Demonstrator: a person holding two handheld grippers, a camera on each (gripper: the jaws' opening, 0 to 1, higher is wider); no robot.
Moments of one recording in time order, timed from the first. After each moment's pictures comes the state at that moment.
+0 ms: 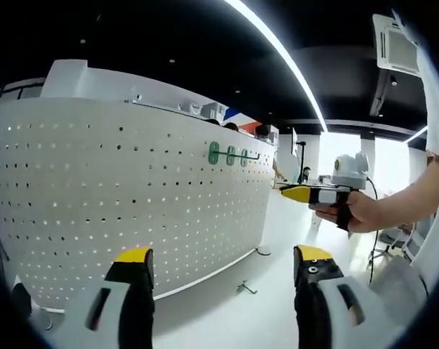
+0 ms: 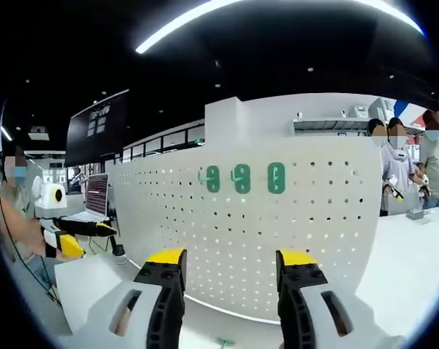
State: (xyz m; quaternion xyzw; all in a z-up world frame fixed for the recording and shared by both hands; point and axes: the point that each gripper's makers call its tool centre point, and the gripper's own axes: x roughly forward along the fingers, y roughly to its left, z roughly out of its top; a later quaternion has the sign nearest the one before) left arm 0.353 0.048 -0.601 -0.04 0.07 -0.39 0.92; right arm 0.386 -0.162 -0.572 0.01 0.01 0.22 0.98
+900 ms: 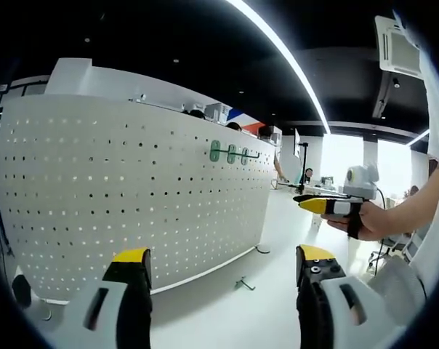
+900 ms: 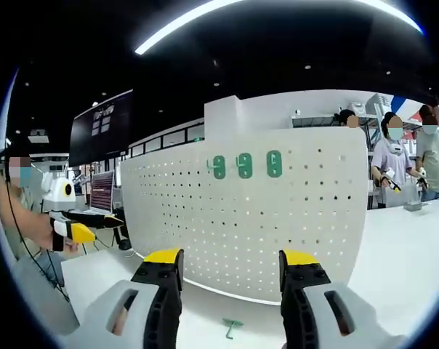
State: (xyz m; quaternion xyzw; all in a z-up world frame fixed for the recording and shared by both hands) left arm 0.340 0.054 -0.607 -0.04 0.07 -0.38 0.92; right arm 0.350 -0.168 -0.591 0.02 0.02 0.22 0.97
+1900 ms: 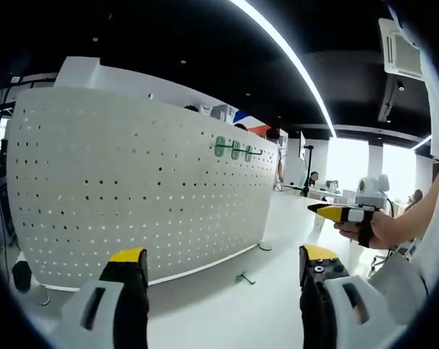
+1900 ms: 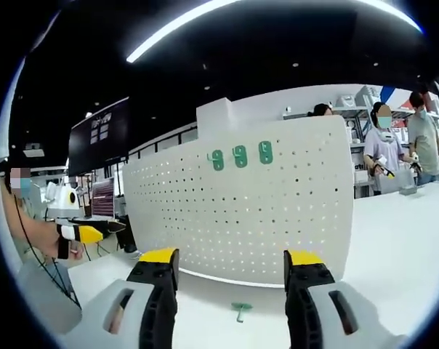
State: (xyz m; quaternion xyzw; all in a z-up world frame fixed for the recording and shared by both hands) left arm 0.324 0.065 -0.623 -0.06 0.07 -0.36 0.93; right arm 0.314 -0.176 -0.613 0.06 0.02 0.21 0.98
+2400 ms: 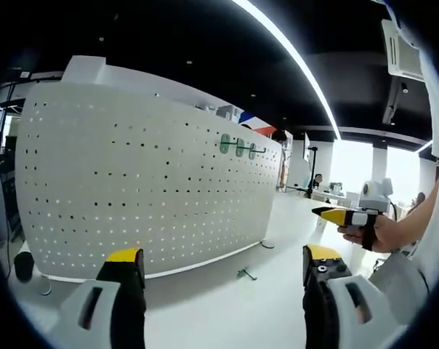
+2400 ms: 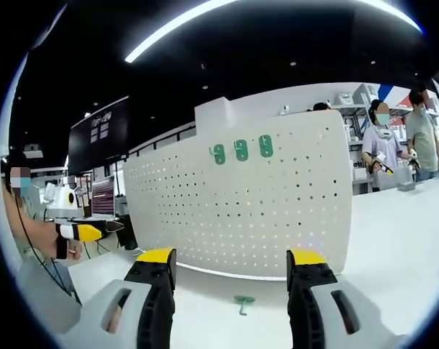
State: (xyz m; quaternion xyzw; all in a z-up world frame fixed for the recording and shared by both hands) left arm 0.318 0.074 -0.630 -0.07 0.07 -0.35 0.93; right arm 0.307 -0.174 -0.624 0.06 0.02 0.20 0.98
